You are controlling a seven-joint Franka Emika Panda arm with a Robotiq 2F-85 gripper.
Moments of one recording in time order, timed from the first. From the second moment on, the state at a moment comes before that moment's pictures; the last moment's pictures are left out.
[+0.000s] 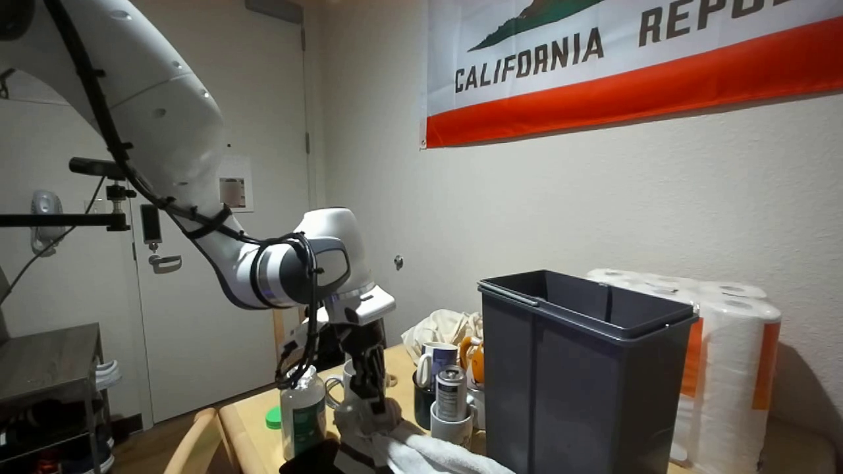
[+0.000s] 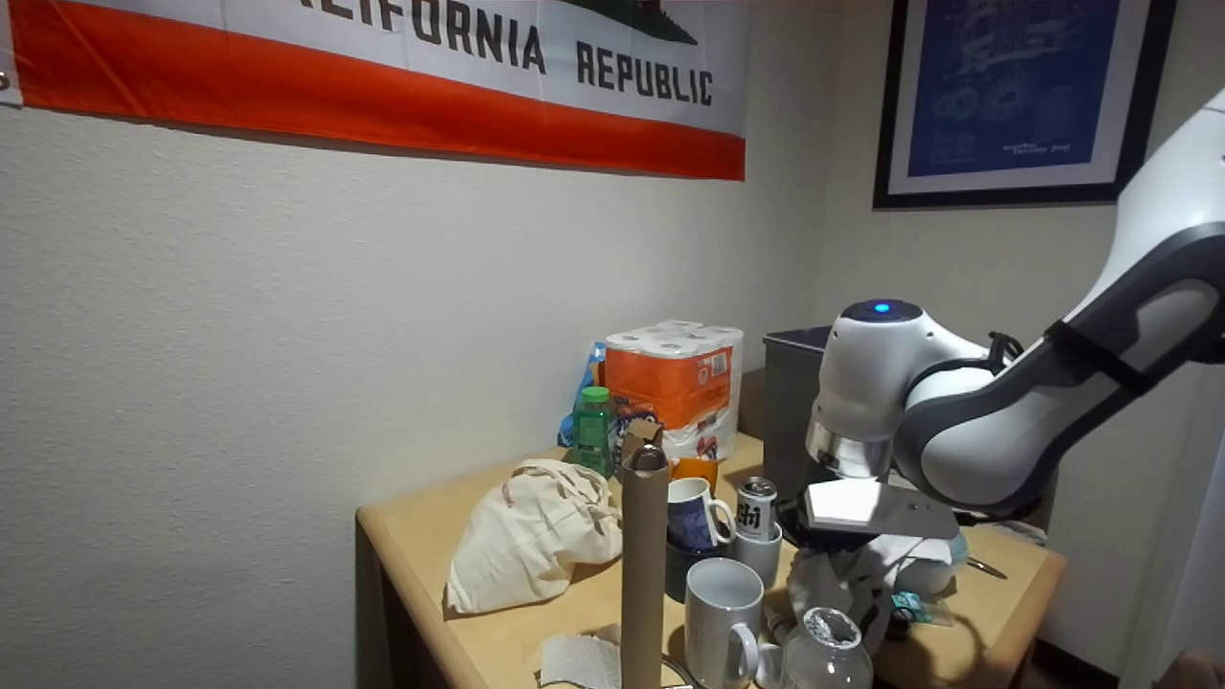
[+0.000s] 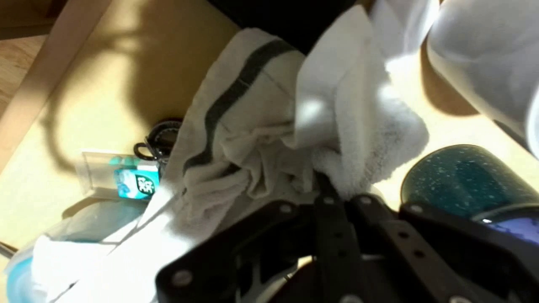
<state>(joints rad) 0.12 0.12 -0.07 -2.39 -0.33 2.67 1.10</state>
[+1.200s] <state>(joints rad) -0.16 -0.35 0.02 -2.37 -0.36 2.39 0.99</state>
